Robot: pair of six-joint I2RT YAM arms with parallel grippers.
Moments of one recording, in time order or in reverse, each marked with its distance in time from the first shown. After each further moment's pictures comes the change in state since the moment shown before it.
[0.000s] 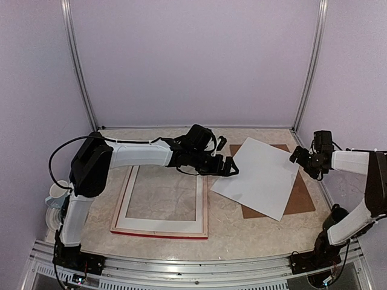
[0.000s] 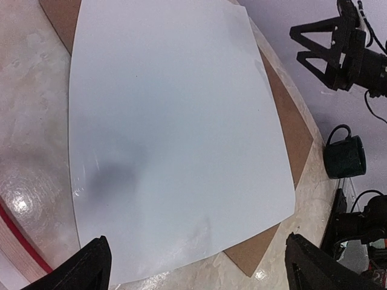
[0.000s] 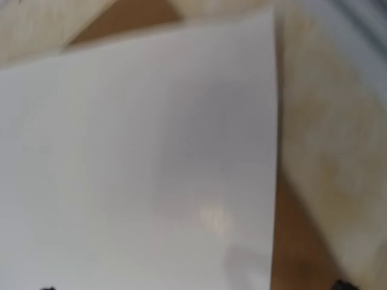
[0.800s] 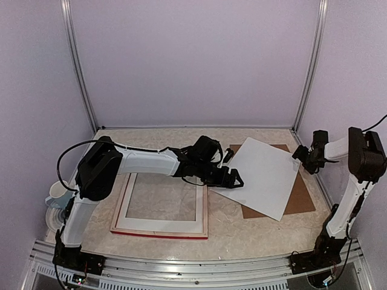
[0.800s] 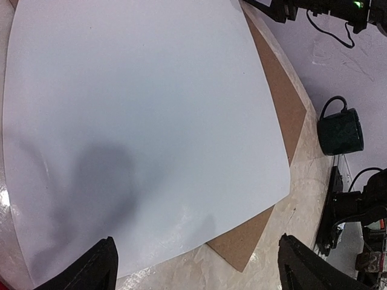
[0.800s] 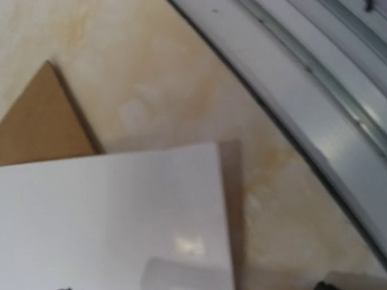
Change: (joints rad) left arm -0.054 0.060 -0.022 0.053 0.061 -0.021; right arm -0.135 0.443 0.259 0.145 -0.063 0.020
